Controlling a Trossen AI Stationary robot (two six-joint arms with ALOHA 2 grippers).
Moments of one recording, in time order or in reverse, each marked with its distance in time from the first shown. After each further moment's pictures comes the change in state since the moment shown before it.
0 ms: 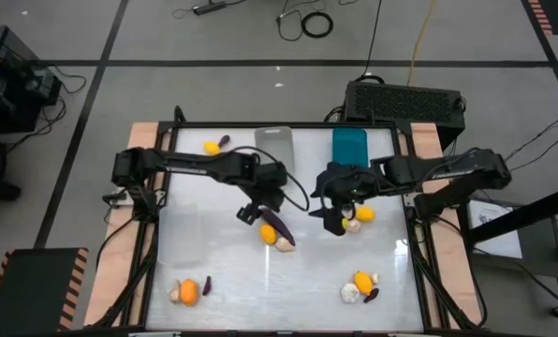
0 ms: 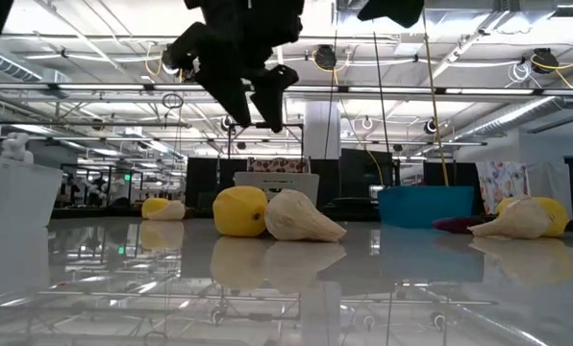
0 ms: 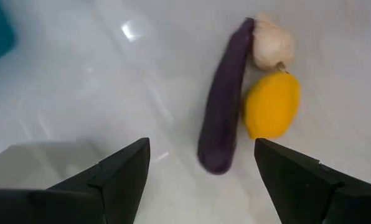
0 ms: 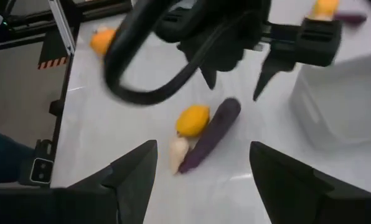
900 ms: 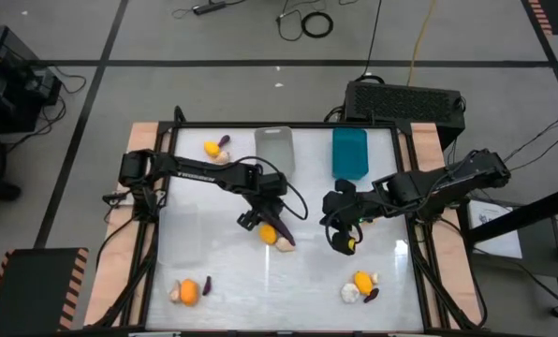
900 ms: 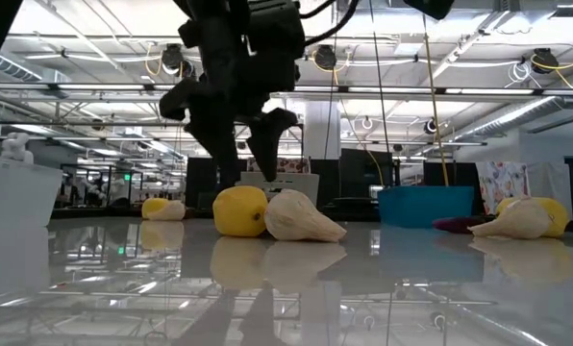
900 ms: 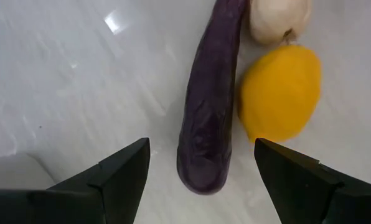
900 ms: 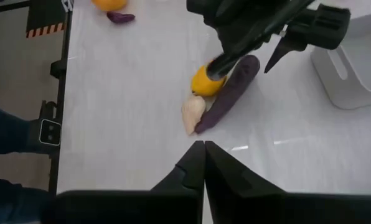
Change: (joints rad) left arm -0.003 0.052 -0.168 0.178 0.014 0.028; right arm 0.162 0.008 0.000 -0.115 0.093 0.109
